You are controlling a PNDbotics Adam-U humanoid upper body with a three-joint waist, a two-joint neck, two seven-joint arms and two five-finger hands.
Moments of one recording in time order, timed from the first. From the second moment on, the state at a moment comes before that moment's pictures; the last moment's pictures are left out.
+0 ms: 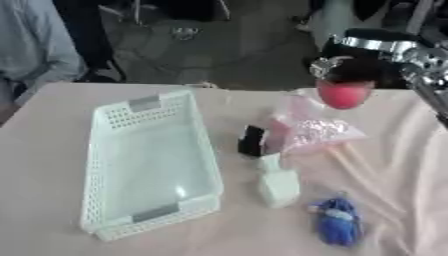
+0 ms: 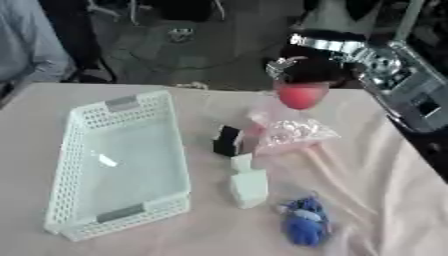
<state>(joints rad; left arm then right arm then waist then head) -0.64 0.42 0.08 -1.99 -0.56 -0.18 0.64 -1.03 -0.67 0.44 -1.39 0.04 0.11 0.45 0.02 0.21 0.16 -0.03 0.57</state>
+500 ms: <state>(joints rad) -0.66 0.39 0.08 -1.99 -0.55 -0.19 0.64 -1.09 -0.52 0.43 -1.26 0.34 -0.06 0.14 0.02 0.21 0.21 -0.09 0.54</state>
